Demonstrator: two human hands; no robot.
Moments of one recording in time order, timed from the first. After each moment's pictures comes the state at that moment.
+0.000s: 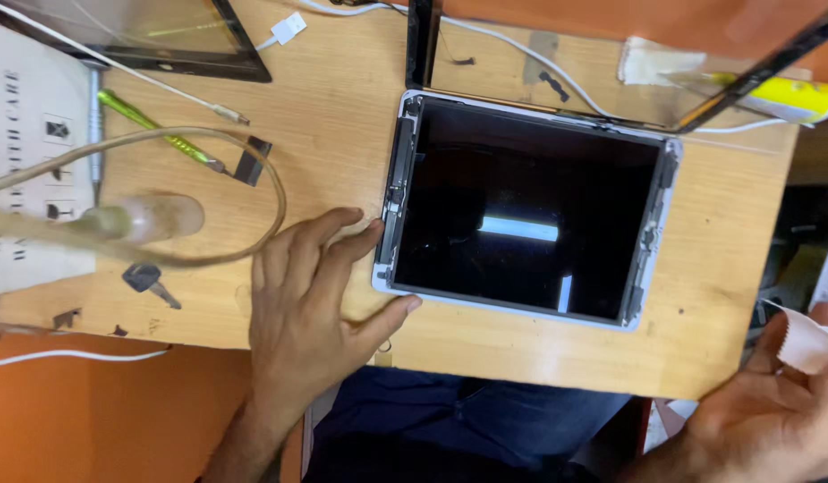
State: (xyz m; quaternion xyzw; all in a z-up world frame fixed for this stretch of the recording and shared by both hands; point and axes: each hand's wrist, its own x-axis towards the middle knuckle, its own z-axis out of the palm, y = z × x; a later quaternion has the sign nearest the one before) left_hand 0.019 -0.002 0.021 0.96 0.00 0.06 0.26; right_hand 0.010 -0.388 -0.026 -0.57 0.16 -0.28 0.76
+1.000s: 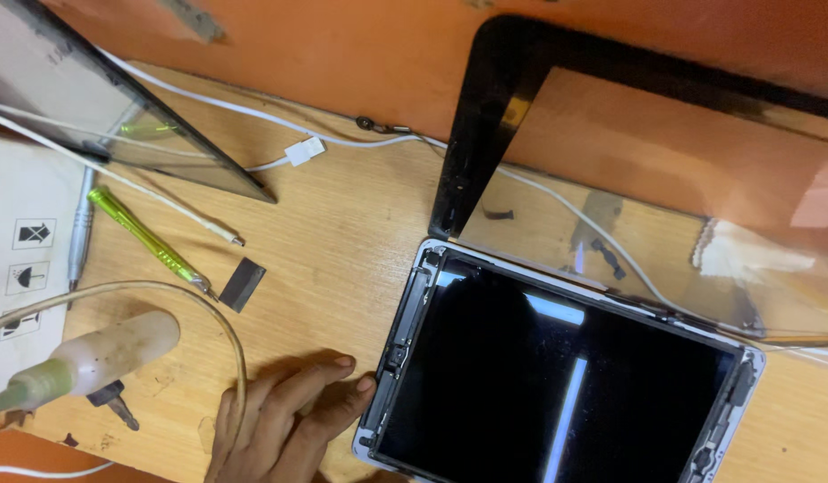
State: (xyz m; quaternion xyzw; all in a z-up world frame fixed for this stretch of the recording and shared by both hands) left_hand 0.021 -0.004 -0.003 0.97 0.05 0.08 0.21; right_hand 0.057 -0.389 -0.151 -0.63 0.37 -0.27 0.62
